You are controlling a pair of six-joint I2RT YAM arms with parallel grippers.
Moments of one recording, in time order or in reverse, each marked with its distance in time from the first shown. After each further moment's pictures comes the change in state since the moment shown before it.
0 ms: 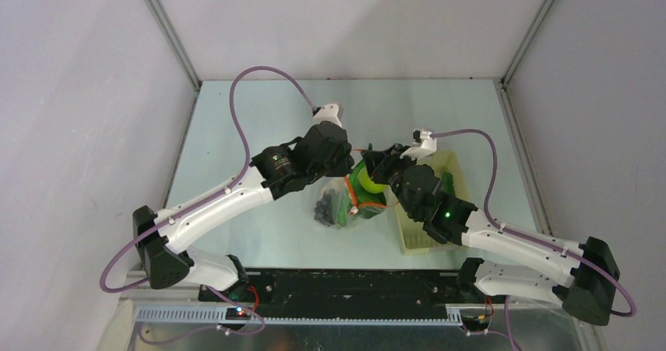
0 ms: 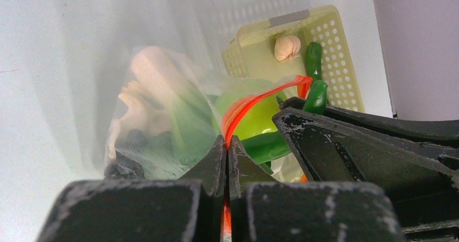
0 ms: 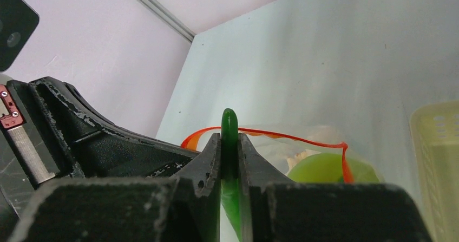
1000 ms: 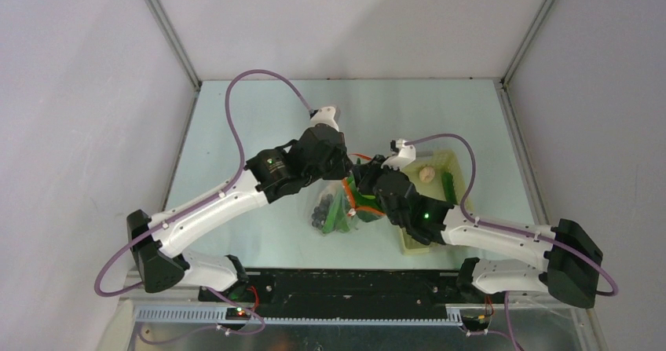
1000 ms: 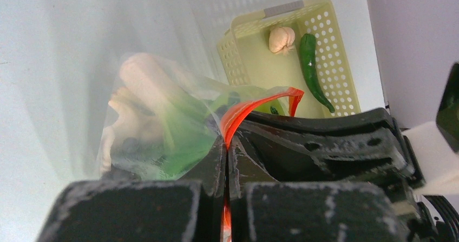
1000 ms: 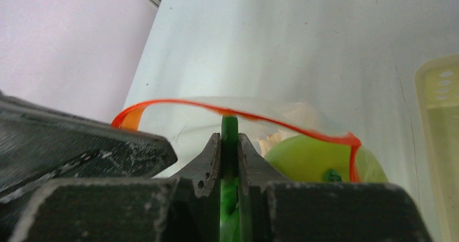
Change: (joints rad) left arm -0.005 -0.040 -0.031 0.003 0.032 -0.007; right arm 0.067 0.155 0.000 -0.031 0.055 0.051
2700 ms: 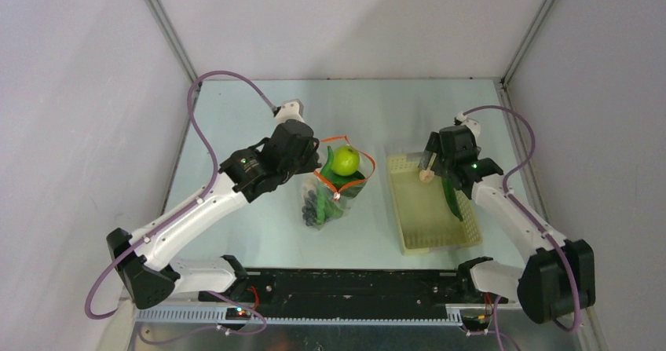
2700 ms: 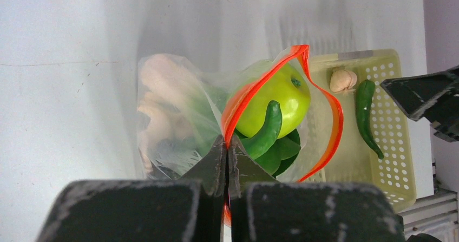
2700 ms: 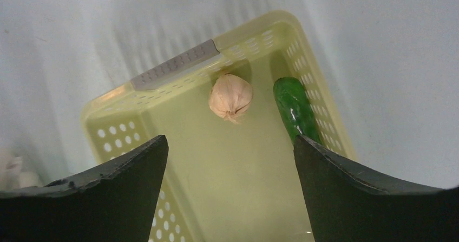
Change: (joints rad) left arm 0.152 -0.117 -0.082 -0.077 -0.107 0.018; right arm -0.774 -0.016 0.119 -0.662 -0.350 -0.260
